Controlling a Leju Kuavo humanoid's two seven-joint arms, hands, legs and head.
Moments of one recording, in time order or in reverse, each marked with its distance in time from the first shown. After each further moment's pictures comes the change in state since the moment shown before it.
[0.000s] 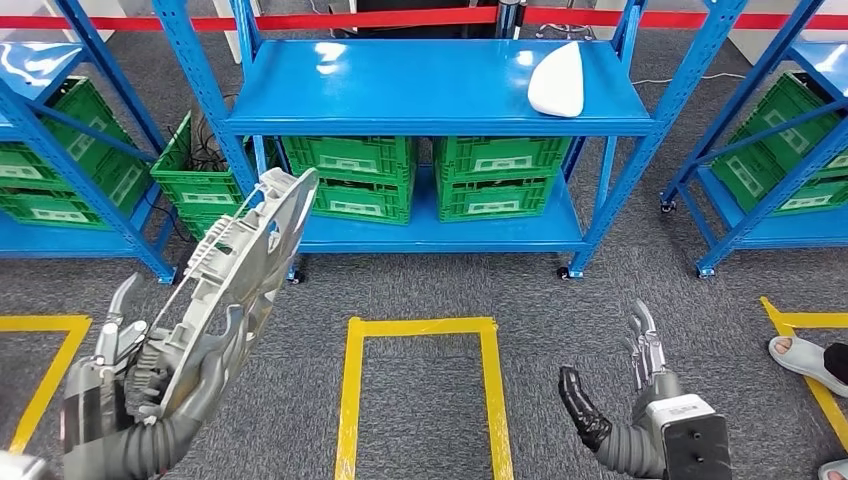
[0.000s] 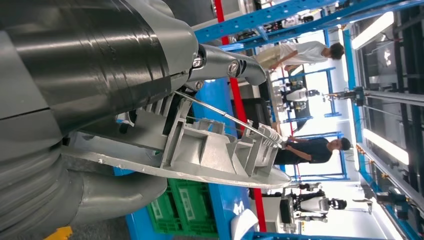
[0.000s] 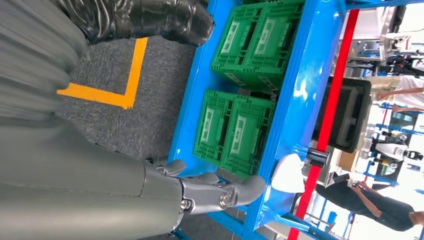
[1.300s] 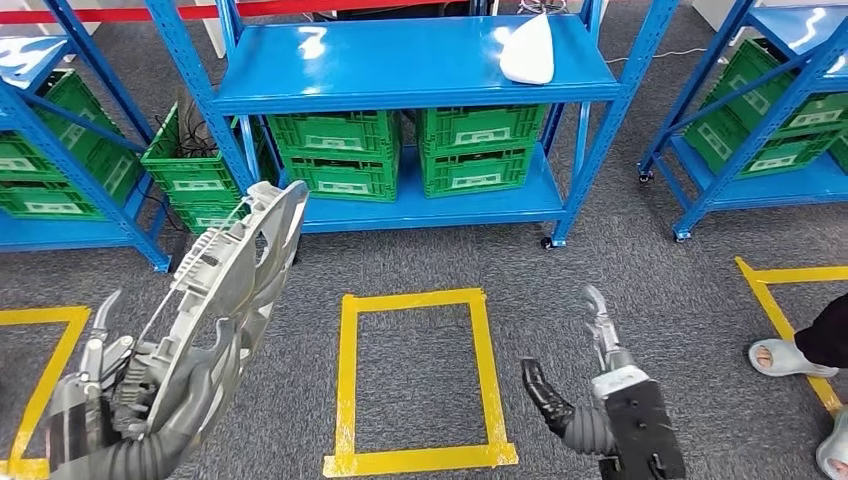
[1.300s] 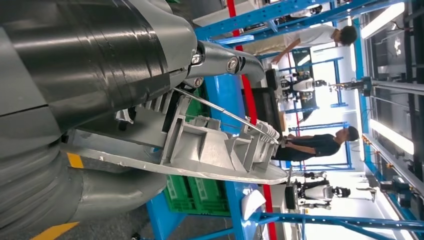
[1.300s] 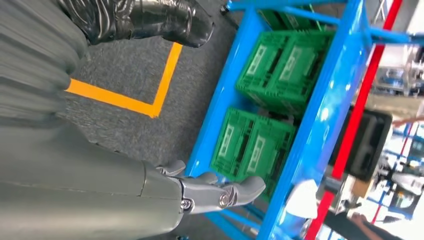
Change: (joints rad) left arm 0.016 0.015 -0.006 0.006 0.032 0.011 -0.013; right arm -0.082 -0.036 0.073 0.012 0.052 0.056 0.120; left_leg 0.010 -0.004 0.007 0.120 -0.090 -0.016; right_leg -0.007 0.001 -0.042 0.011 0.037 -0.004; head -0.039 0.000
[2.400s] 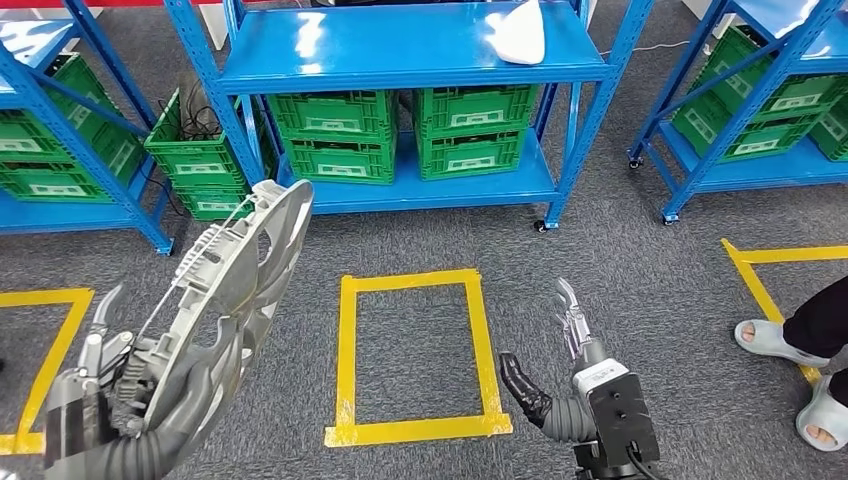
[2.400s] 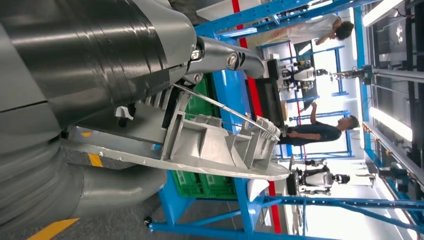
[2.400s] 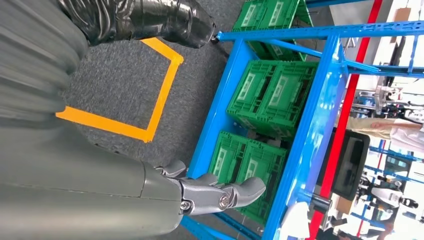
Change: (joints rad) left arm -0.035 0.023 -0.018 -0.017 0.000 -0.010 0.048; right arm -0.056 0.022 0.022 0.111 -0.129 0.005 -0.152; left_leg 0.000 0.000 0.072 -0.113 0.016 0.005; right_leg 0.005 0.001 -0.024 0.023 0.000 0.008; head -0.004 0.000
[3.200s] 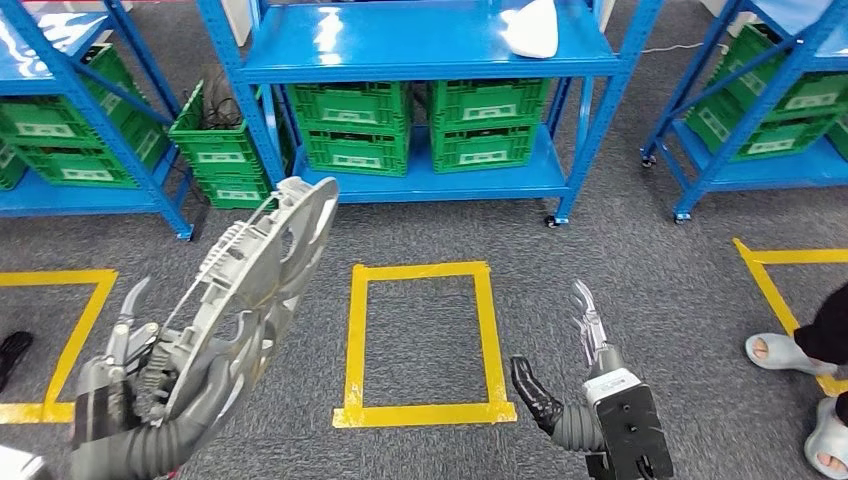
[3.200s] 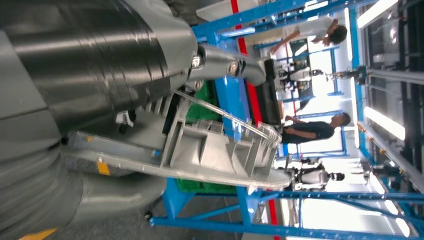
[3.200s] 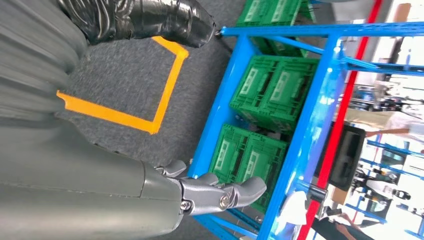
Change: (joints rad) left arm 0.006 -0.010 0.022 0.030 0.046 -0.025 -0.049; right arm -0.009 -0.006 0.025 -0.037 0.057 -0.022 0.051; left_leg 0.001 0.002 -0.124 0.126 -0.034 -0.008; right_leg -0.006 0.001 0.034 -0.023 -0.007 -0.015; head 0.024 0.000
